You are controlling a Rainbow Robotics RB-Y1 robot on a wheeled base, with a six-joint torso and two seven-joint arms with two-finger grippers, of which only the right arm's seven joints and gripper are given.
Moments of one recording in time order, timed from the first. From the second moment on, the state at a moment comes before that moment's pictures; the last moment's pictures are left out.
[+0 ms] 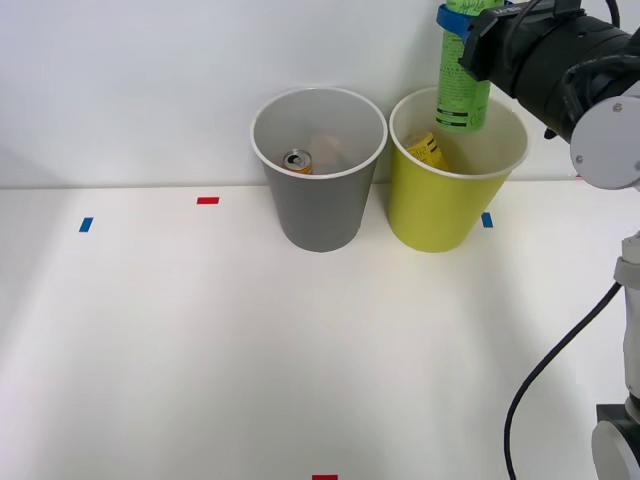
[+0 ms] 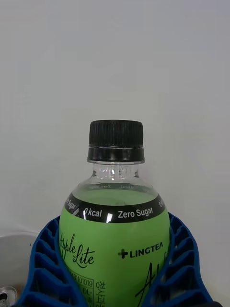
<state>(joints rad) -0.58 -0.30 -0.12 -1.90 -0.55 0.78 1.71</state>
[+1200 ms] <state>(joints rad) -0.61 -0.32 -0.07 -1.71 -0.64 0.58 1.77</state>
